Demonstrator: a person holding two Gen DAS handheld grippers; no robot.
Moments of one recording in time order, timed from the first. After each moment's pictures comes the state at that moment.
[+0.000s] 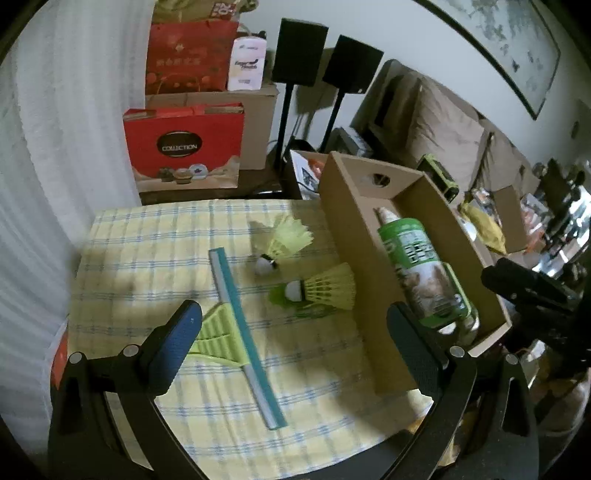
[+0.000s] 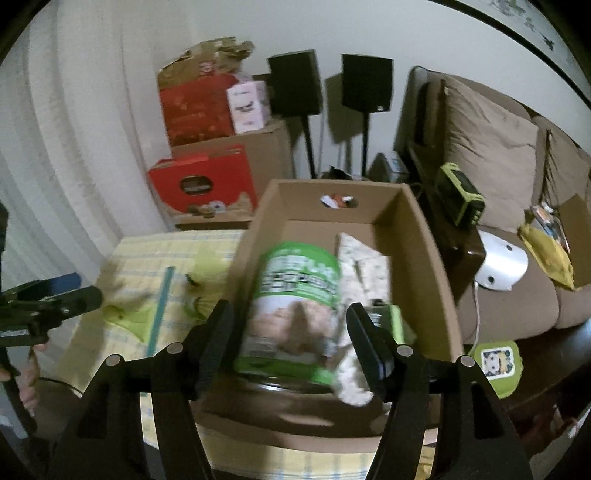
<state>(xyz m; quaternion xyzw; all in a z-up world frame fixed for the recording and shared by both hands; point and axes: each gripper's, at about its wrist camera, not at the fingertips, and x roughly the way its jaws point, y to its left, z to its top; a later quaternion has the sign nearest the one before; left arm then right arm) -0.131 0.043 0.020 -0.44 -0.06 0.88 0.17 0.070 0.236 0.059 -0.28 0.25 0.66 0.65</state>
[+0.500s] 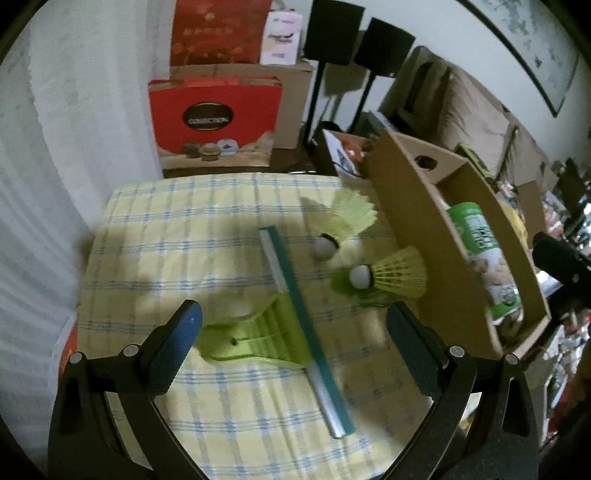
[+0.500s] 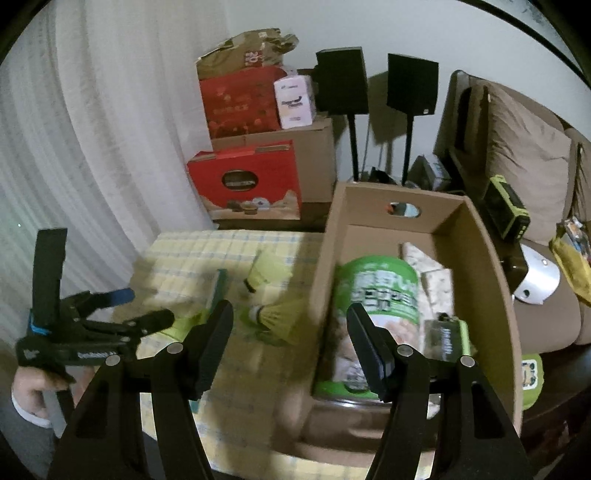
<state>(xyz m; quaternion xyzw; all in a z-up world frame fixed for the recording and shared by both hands) -0.158 0.002 -0.030 -0.47 -0.05 0.87 0.13 0.010 0.265 0.049 -0.29 0.26 0.68 0.62</state>
